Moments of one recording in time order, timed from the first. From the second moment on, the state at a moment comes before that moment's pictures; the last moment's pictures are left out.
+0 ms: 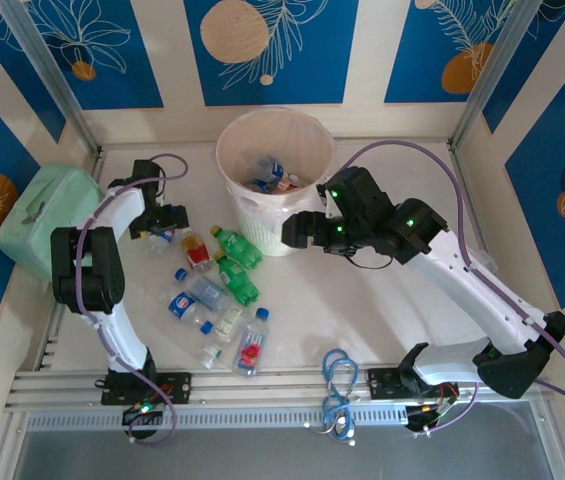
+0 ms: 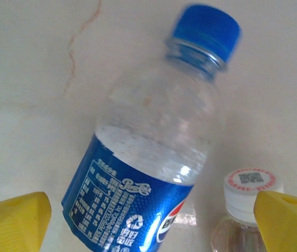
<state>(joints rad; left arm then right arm) 0.00 1.84 1.35 -0.81 -0.02 -0.24 0.77 1.27 1.49 -1.05 -0.16 0.78</state>
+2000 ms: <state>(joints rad) -0.08 1.33 1.40 -0.69 0.32 -0.79 0.88 1.37 1.72 -0.99 -0.23 0.74</state>
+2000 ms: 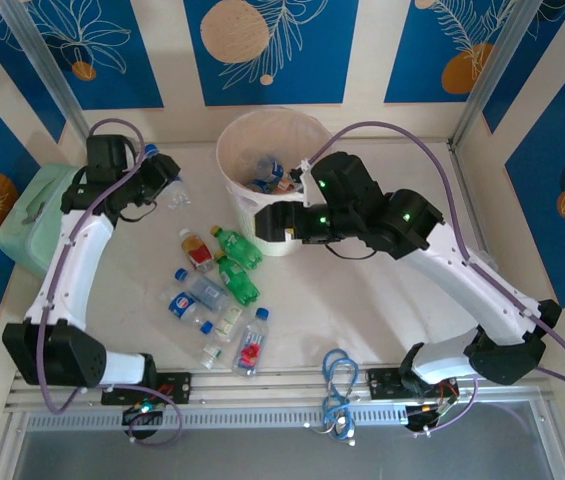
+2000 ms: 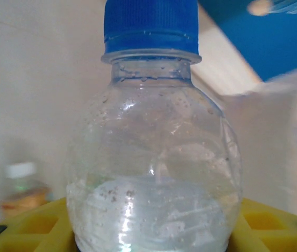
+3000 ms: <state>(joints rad) -0.46 1.25 1.29 0.08 0.59 -1.37 0.73 1.56 1.90 -0.81 -0.53 0.79</state>
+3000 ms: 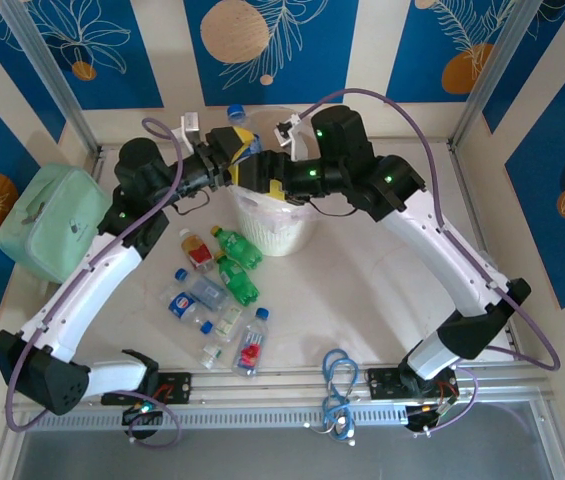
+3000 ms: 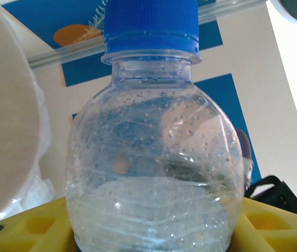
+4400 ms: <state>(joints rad) -0.42 1.04 1.23 -0.69 0.14 -0.87 0.58 1.90 2.37 -1.23 -0.22 0.57</state>
